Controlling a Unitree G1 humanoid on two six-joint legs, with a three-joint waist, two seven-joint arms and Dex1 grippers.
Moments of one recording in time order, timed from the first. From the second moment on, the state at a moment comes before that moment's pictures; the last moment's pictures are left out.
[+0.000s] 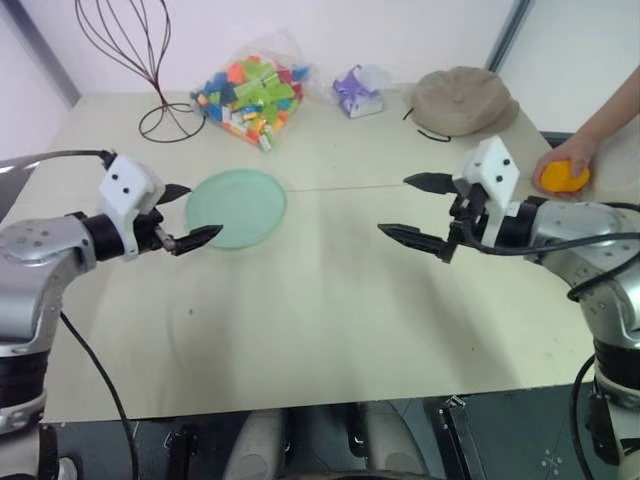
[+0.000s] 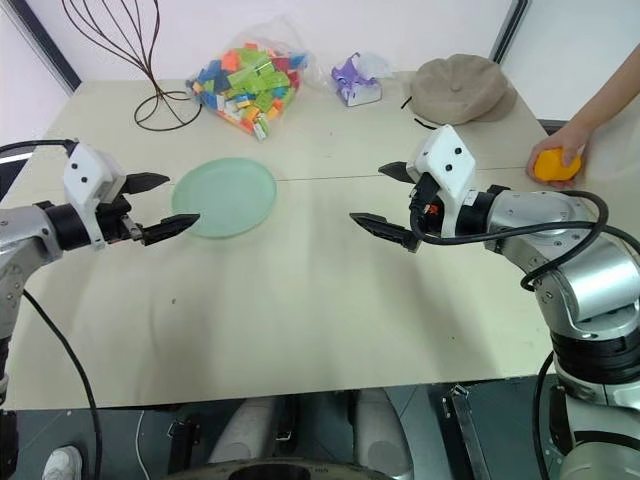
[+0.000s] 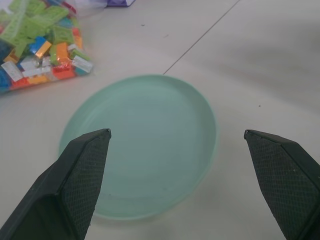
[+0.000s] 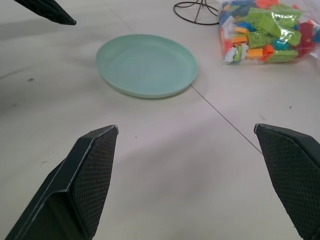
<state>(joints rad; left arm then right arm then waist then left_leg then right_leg) -0.33 0.89 0.23 -0.25 -0.43 0.61 -0.87 -0.52 -0.80 -0.07 -0.46 0.56 0.80 0.78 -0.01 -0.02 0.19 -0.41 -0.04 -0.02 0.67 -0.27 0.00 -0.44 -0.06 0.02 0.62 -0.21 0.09</state>
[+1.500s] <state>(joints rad) -0.33 0.88 0.24 -0.25 -0.45 0.62 -0.85 -0.52 -0.81 -0.06 -0.44 0.53 0.78 0.81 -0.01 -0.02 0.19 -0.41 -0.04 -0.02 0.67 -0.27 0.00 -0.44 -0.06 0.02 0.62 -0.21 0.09</state>
